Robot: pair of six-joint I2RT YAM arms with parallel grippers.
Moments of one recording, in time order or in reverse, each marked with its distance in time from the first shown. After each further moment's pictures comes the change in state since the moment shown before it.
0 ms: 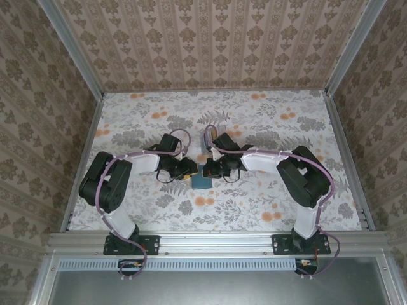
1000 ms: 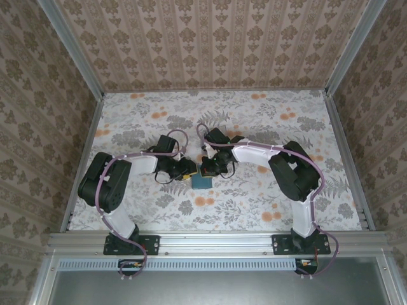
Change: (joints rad) left arm 0.026 -0.002 -0.043 0.078 0.056 -0.037; right arm 0.012 0.113 0.212 -0.270 0.018 -0.085
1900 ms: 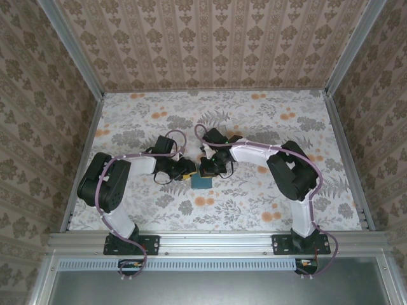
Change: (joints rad) left arm 0.026 -0.006 -0.025 0.045 0.034 -0.025; right arm 0.011 0.003 0.006 -0.010 0.023 -0.006
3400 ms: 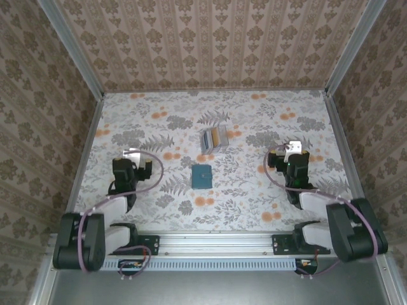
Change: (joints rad) left arm 0.342 -0.528 -0.553 0.635 -0.792 0.937; right arm -0.573 -0.706 -1.080 1.204 0.678 -0.557
